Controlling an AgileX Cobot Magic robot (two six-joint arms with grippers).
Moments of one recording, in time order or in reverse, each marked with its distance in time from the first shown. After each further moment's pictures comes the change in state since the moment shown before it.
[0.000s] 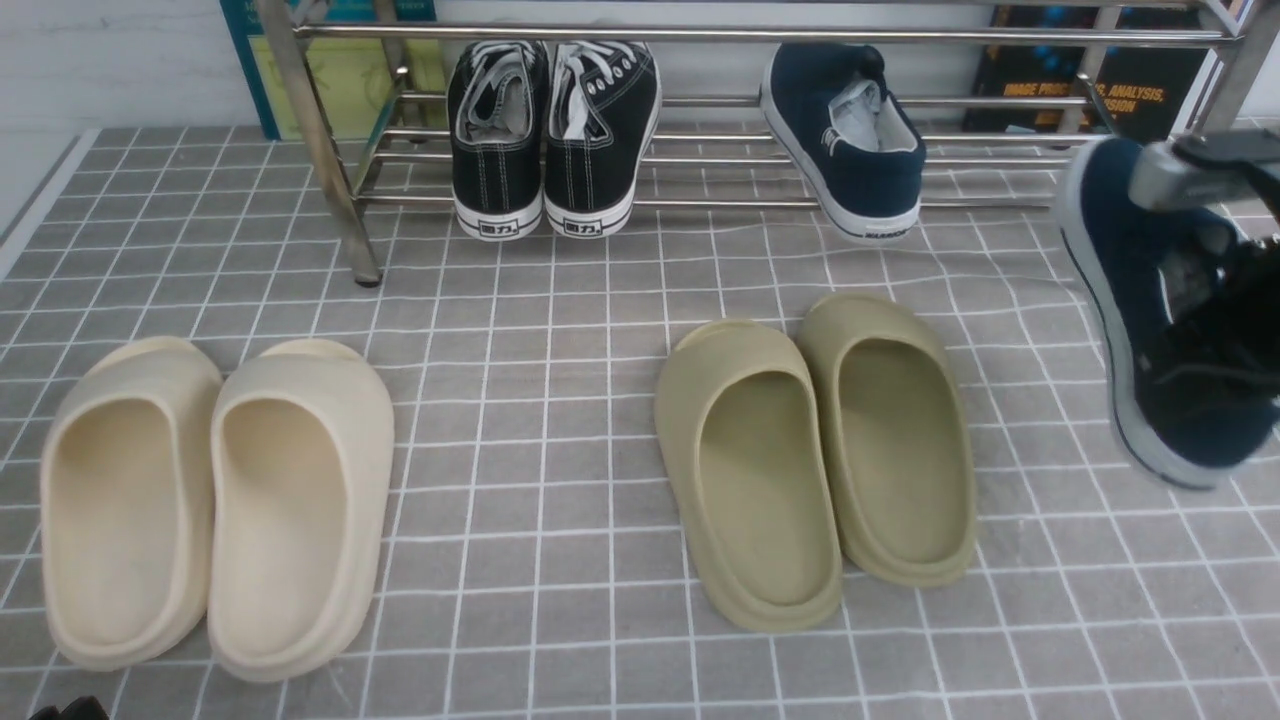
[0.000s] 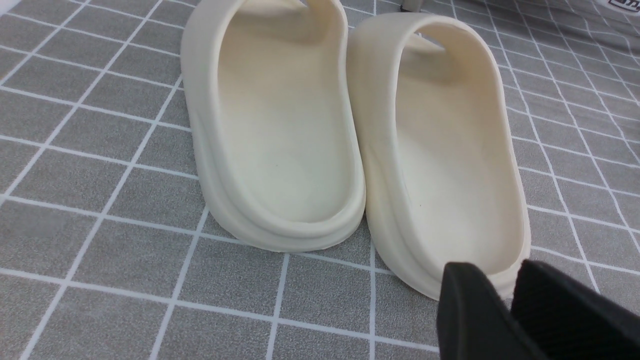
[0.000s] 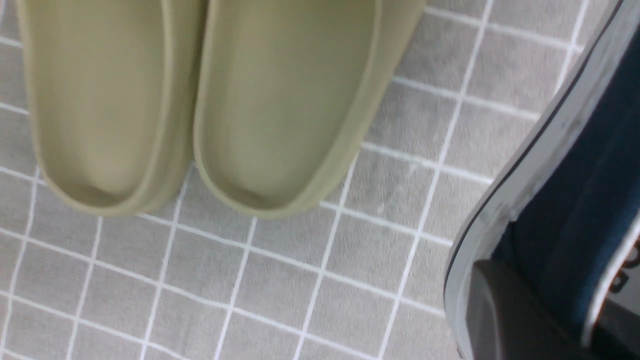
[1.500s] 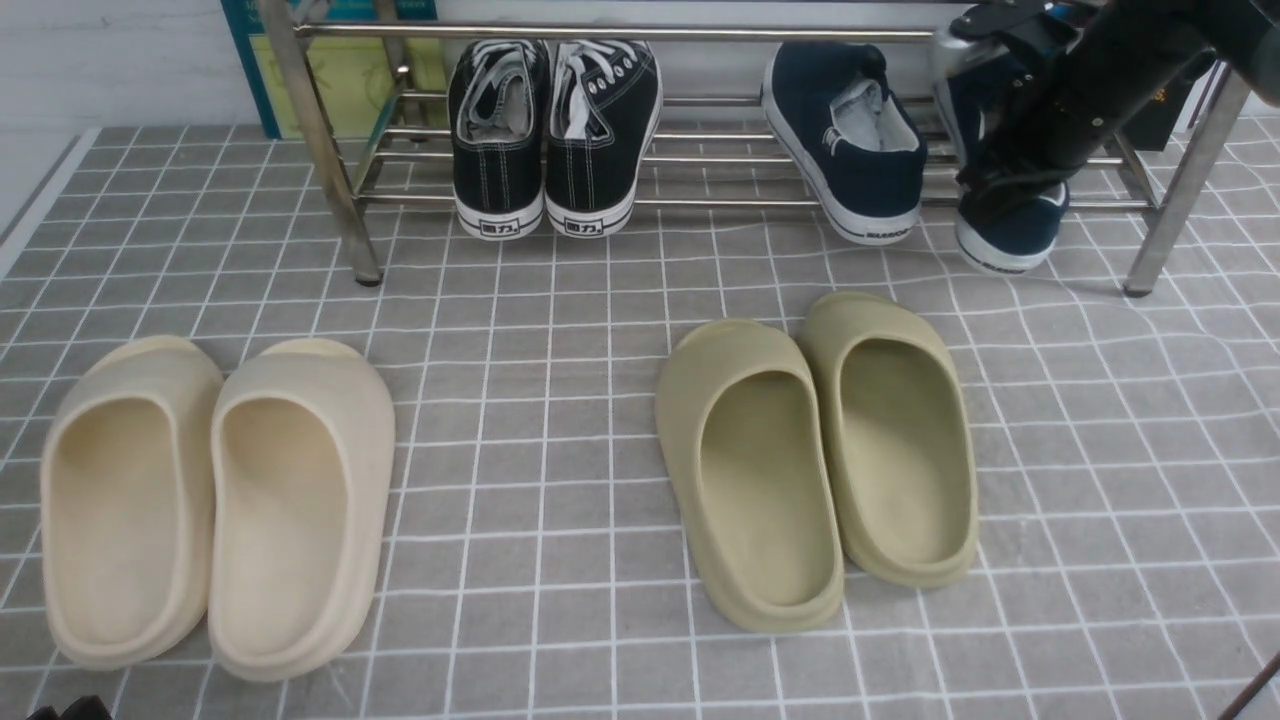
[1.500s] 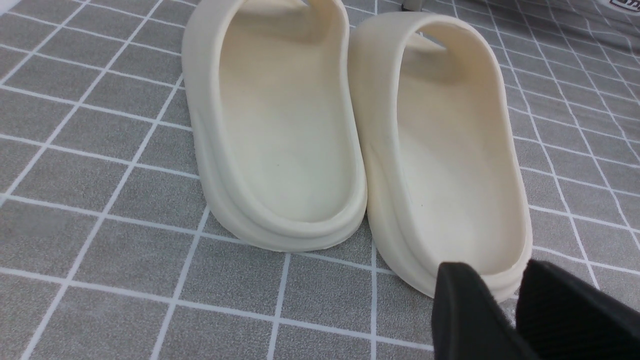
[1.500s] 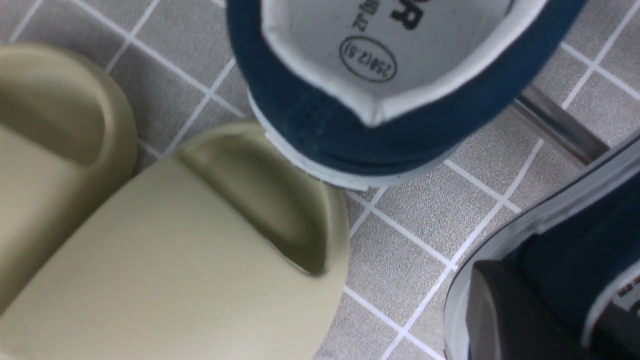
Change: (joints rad) right arm 0.000 0.891 -1.202 -0.001 0.273 -0.273; left arm 0.000 0.000 0.000 0.000 0.000 0.000
